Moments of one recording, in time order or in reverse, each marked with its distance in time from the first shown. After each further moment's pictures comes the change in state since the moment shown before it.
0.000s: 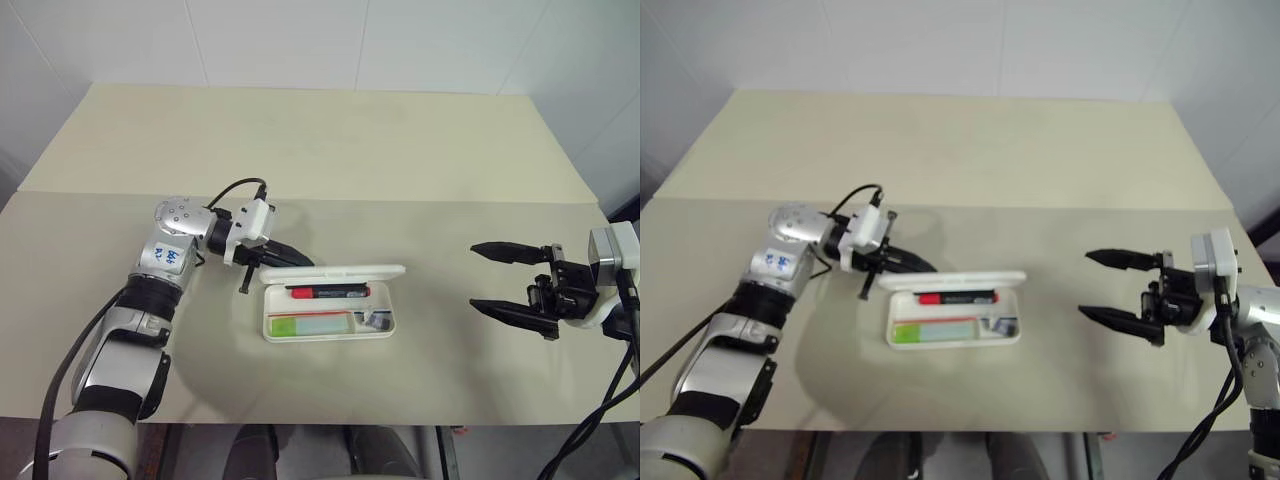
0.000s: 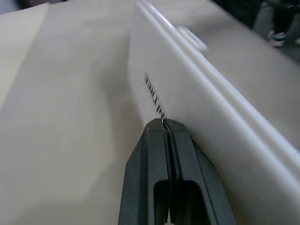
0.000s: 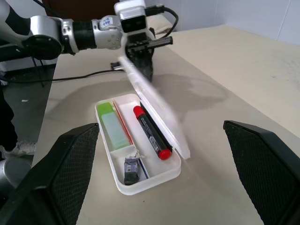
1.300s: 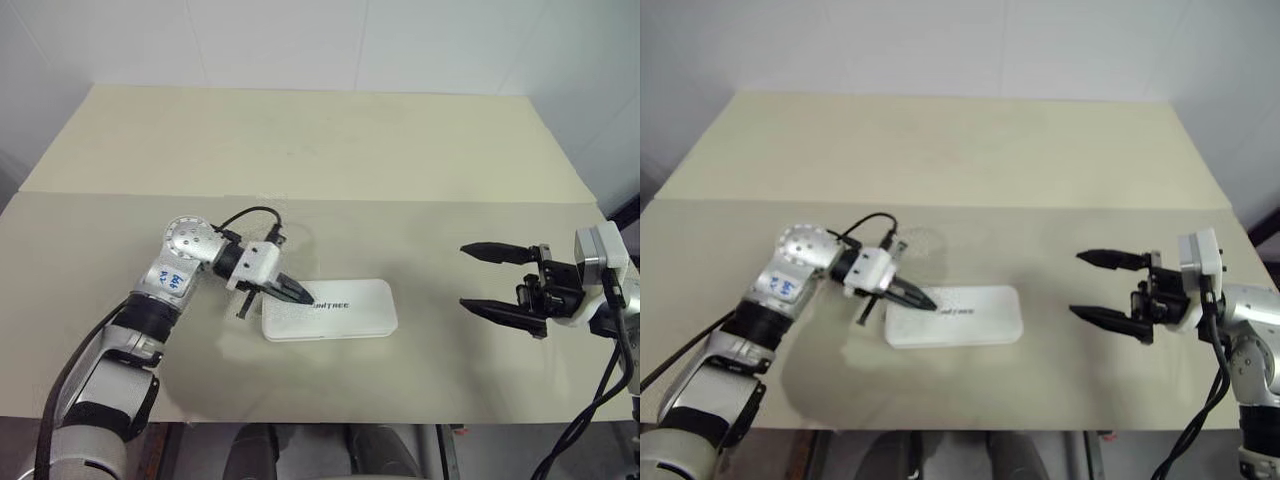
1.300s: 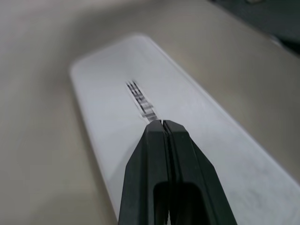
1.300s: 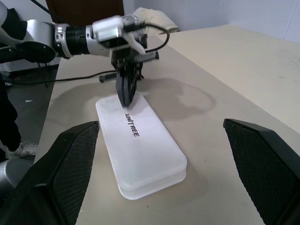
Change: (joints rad) left arm 0.099 0.029 -0.027 -0.102 0.003 -0.091 0.013; right arm -0.032 0.022 0.043 0.003 -0.009 -0.001 -0.012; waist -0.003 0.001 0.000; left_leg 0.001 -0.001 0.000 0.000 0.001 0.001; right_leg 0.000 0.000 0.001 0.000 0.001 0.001
